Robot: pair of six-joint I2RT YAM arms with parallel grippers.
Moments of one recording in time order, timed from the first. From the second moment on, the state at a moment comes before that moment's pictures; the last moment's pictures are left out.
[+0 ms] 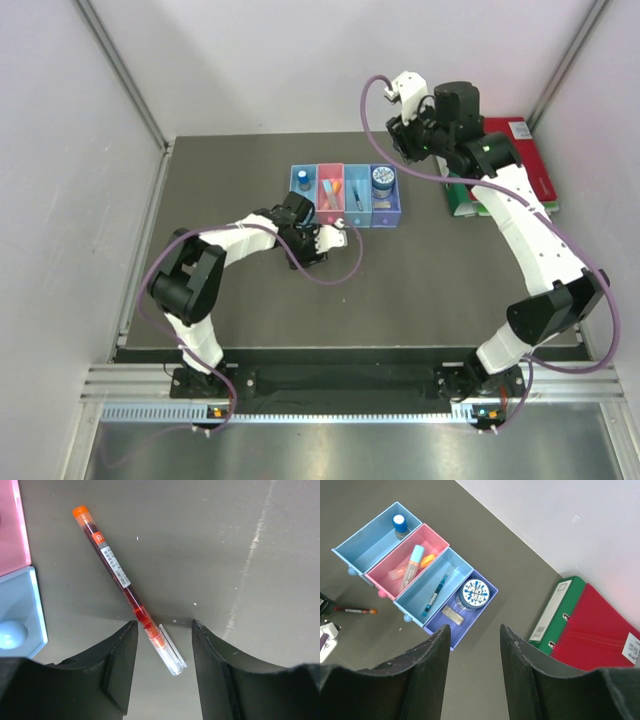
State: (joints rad) left arm -0.53 1.79 1.11 -0.46 0.28 0.87; right arm 0.41 1.59 1.85 -0.71 -0.08 -0.37
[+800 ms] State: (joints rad) left arm -0.53 1.82 1.17 -0.54 0.17 0.83; right arm 0.40 1.56 1.84 -0.71 -0.10 -0.37
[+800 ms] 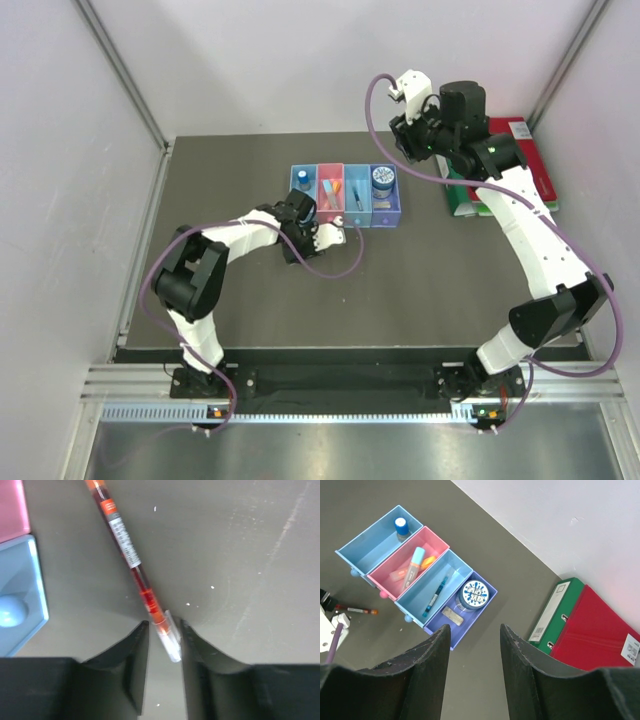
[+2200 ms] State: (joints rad) left arm -0.70 1.18 1.07 -0.52 0.24 1.30; right arm 0.41 1.58 1.88 -1.08 -0.62 -0.43
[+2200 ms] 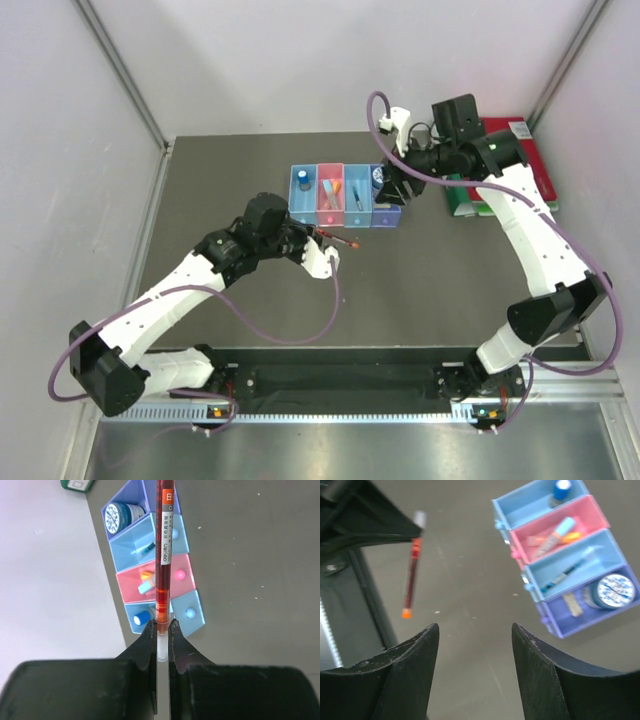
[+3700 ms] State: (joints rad) left arm -0.77 1.12 0.97 -0.14 0.26 1.50; right arm 0.57 1.60 1.72 -1.10 -0.66 -0.37
